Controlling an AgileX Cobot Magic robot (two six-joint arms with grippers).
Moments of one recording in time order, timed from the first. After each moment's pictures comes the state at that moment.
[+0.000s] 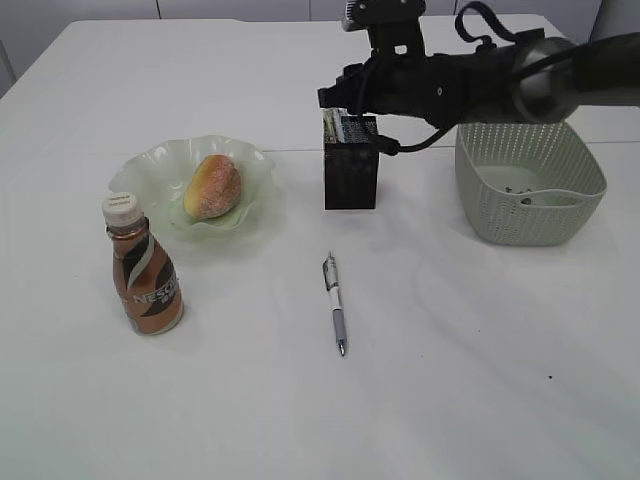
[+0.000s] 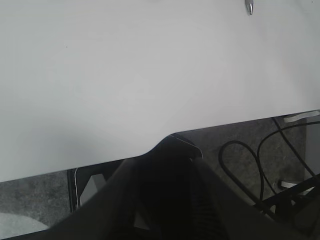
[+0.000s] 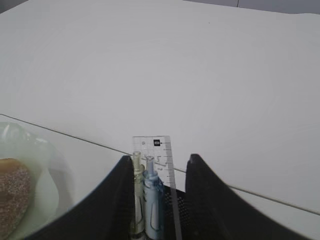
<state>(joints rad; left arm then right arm) -0.19 0.81 -0.81 -0.31 1.24 -0.18 0.29 2.25 -1.73 0.12 -0.08 -0.14</state>
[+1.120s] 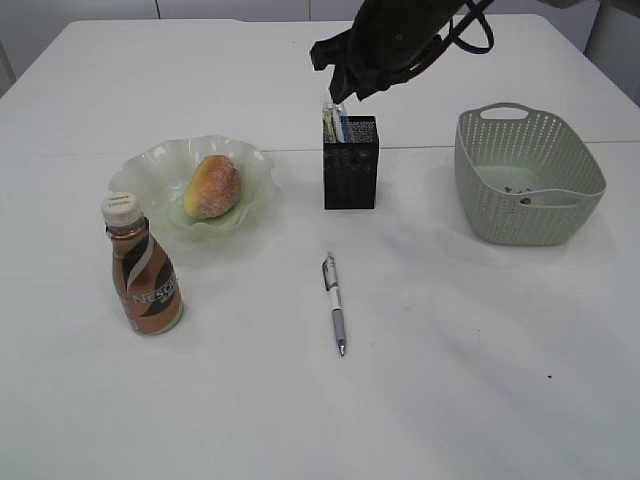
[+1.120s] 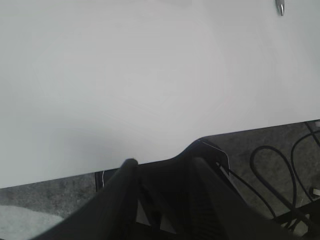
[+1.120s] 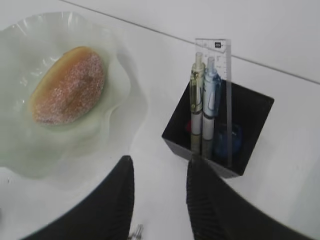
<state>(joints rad) -0.19 0.81 -0.81 -0.22 1.24 -0.18 0.29 2.25 -2.21 0.19 0.95 -0.12</state>
